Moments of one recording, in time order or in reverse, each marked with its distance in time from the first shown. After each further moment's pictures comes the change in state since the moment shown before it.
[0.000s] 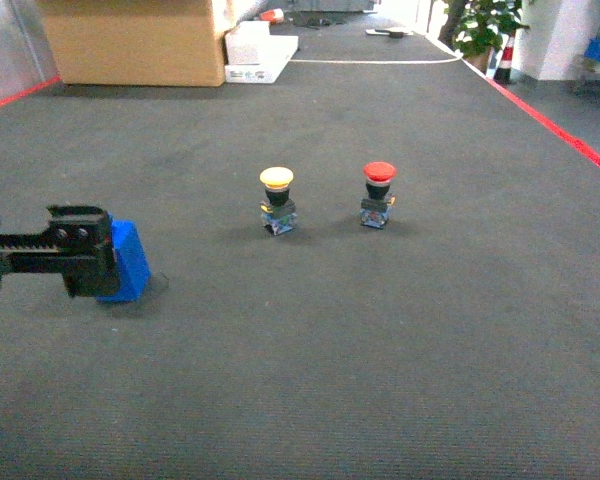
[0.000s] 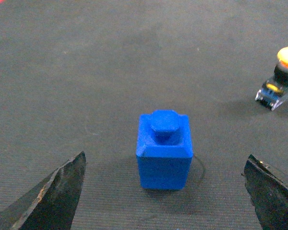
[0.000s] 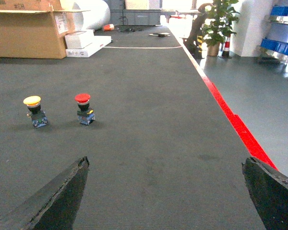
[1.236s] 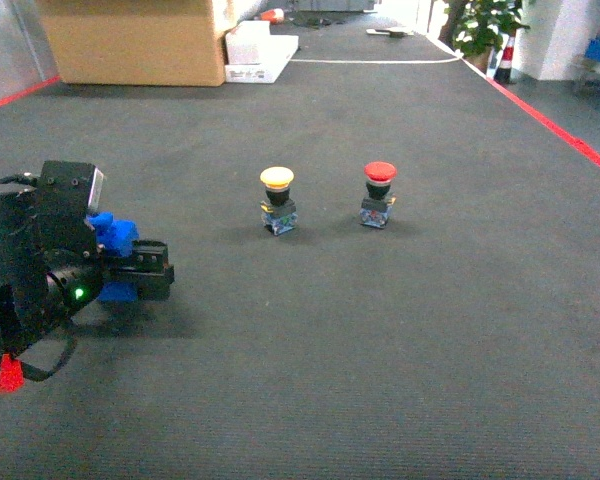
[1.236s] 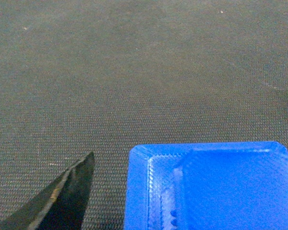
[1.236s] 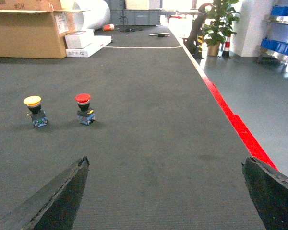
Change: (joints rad) left arm 0.071 0.498 0.399 0.051 0.075 0.068; right arm 0.000 0.000 0.000 0.000 0.000 0.000
